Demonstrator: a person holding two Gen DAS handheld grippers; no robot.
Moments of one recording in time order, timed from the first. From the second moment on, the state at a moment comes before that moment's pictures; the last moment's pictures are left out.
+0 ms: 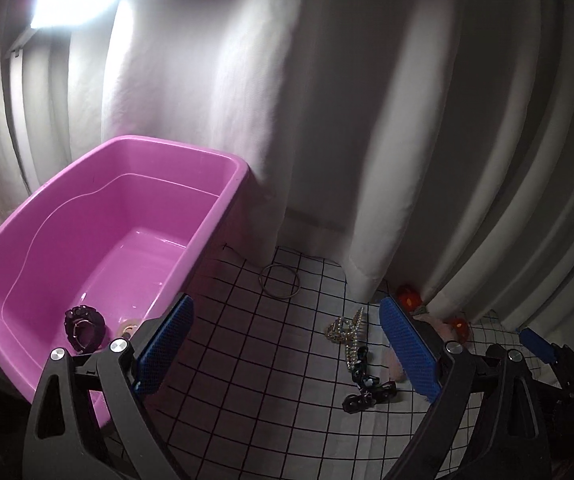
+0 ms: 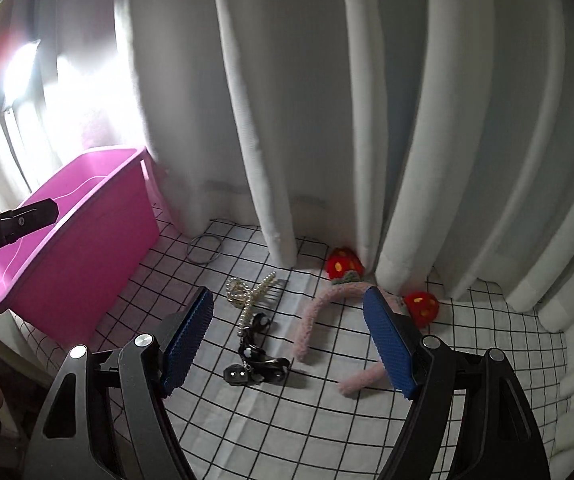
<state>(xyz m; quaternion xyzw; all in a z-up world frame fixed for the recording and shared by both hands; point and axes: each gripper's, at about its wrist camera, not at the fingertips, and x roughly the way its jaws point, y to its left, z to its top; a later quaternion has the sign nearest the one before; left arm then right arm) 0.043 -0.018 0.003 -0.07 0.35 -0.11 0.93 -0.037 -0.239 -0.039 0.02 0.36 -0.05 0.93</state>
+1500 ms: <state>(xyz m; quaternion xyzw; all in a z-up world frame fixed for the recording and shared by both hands) 0.168 -0.167 -0.200 0.07 0.50 -0.12 0.85 0.030 -0.370 -0.207 0.12 0.47 -0.17 0.85</state>
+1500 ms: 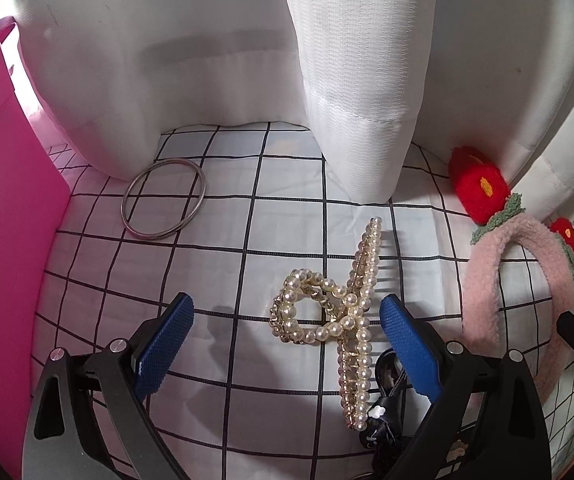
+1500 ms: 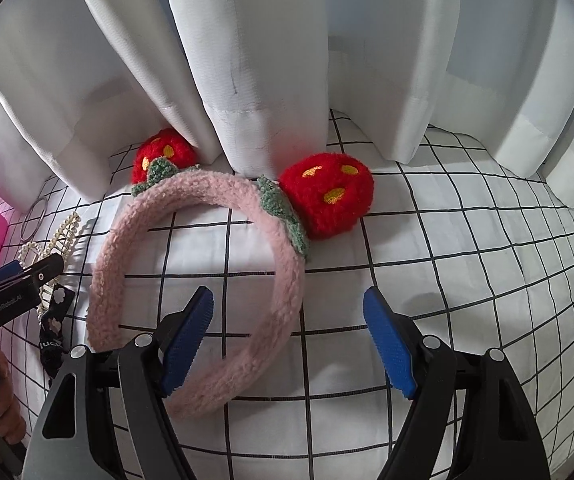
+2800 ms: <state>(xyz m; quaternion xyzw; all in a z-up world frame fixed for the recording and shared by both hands) 0.179 -0.168 -0.214 0.07 0.50 -0.11 0.86 0.083 -0.398 -0.244 0.11 0.49 -0.19 0.84</state>
